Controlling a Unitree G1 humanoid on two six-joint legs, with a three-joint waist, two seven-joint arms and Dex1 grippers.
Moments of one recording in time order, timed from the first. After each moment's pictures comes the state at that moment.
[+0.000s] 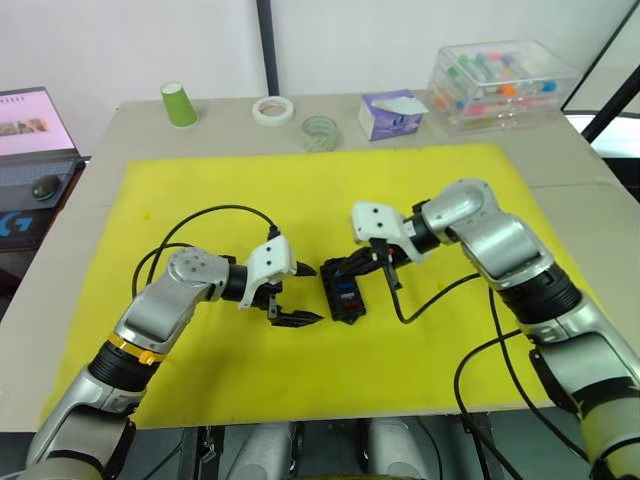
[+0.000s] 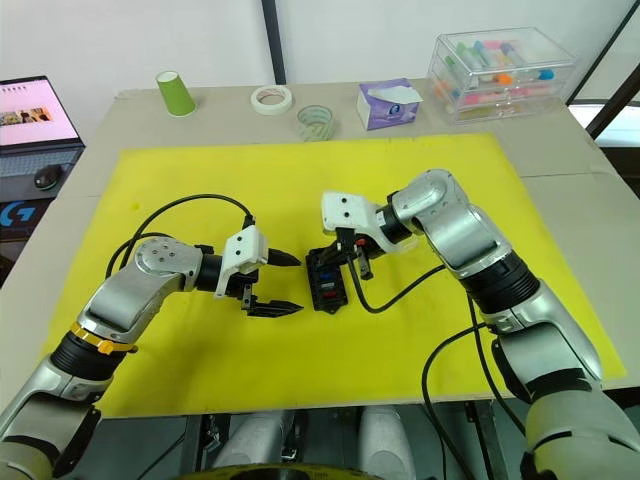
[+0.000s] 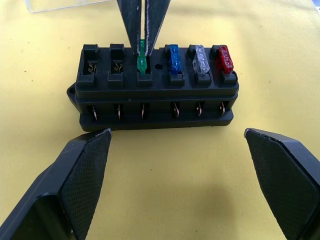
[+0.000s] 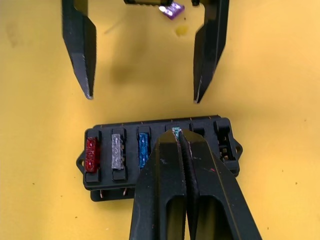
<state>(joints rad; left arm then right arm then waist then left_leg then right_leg) -0.48 0.62 -0.30 -0.15 -0.28 0.47 -1.14 -0.88 -0.65 0.45 0.01 0.11 0.55 1.39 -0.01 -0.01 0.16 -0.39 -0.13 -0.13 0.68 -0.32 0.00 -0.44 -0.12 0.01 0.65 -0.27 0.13</state>
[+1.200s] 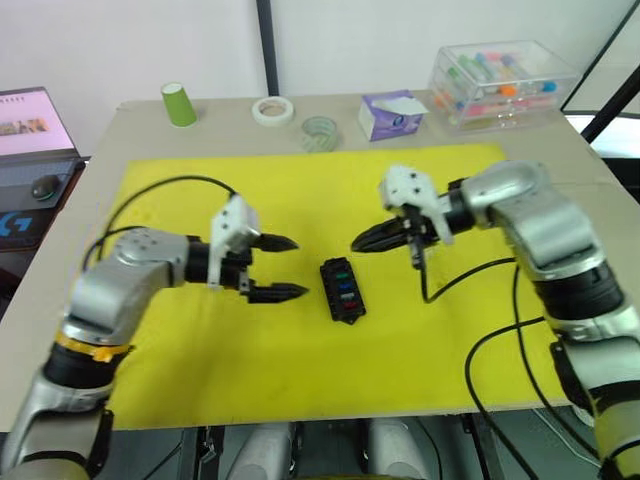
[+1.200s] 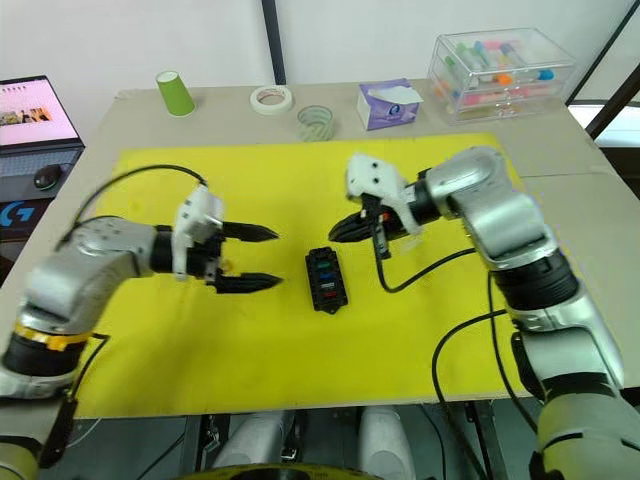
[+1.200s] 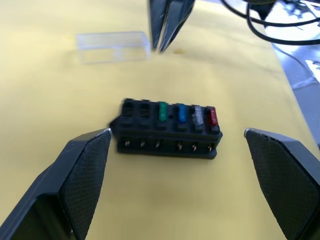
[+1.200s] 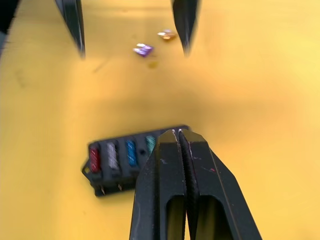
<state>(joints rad) -0.47 0.76 0.01 -0.31 -0.58 0.76 -1.13 -0.87 -0.77 0.25 -0.13 0.24 0.70 1.37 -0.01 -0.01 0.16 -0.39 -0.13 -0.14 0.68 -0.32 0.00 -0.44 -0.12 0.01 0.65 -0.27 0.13</state>
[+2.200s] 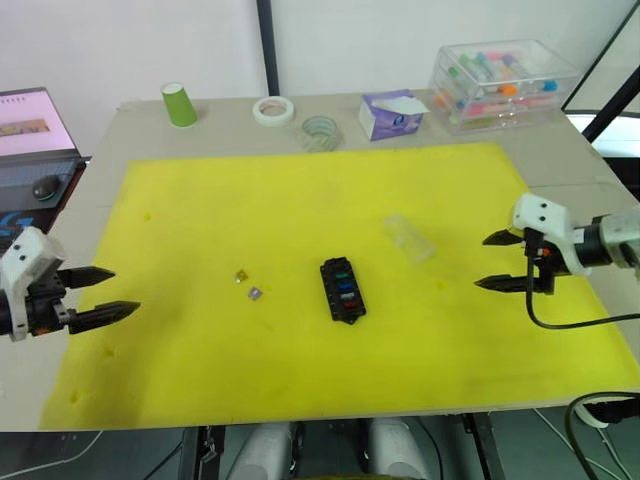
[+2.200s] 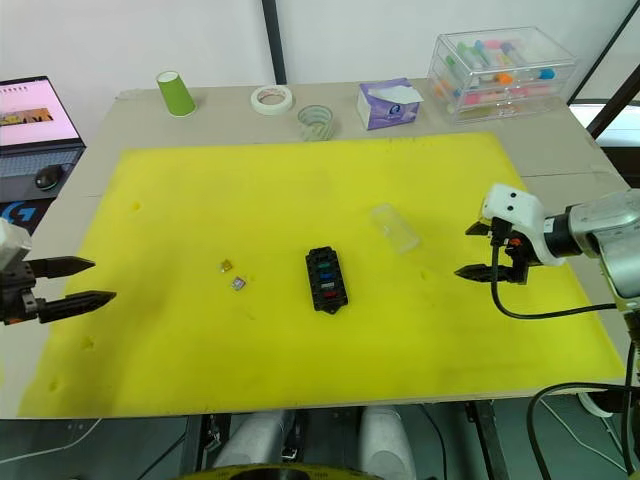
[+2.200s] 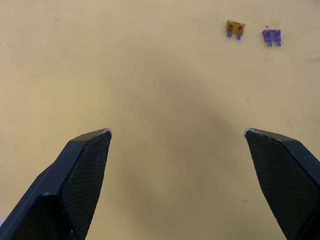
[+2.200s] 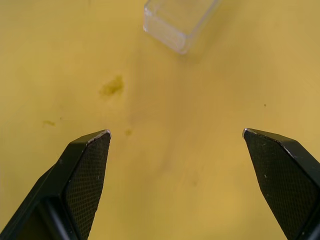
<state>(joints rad) 0.07 1.10 0.52 -0.04 -0.50 0.60 -1.24 -0.53 -1.14 0.07 0.08 0.20 0.49 1.34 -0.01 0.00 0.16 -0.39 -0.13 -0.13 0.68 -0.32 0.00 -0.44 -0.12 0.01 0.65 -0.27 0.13</state>
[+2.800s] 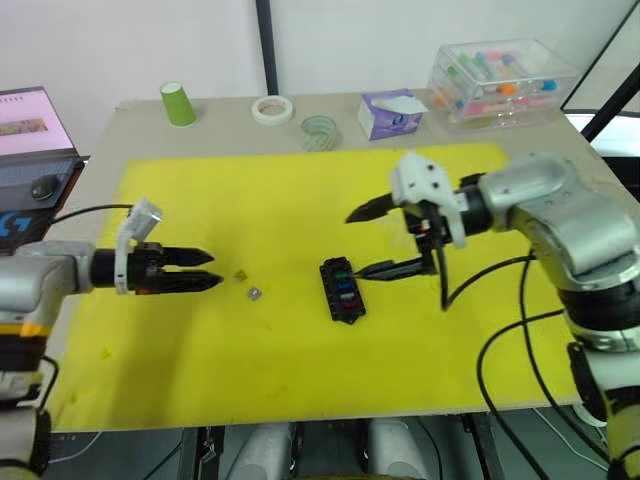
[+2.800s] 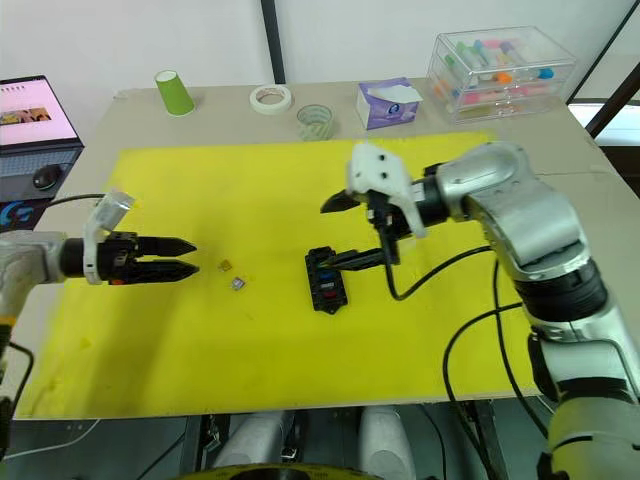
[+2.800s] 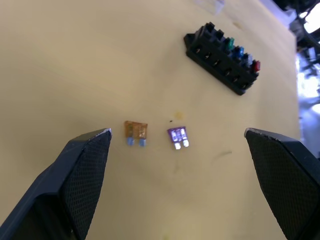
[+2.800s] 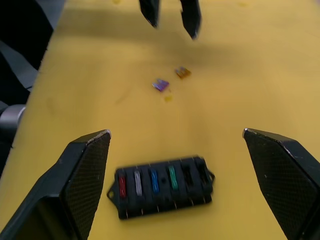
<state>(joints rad) -0.53 0.92 -0.02 0.26 -0.57 0.87 -1.42 -0.89 -0.75 0.26 -0.30 0.41 0.80 1.28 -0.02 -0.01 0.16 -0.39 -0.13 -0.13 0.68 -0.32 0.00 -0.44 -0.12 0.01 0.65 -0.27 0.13</state>
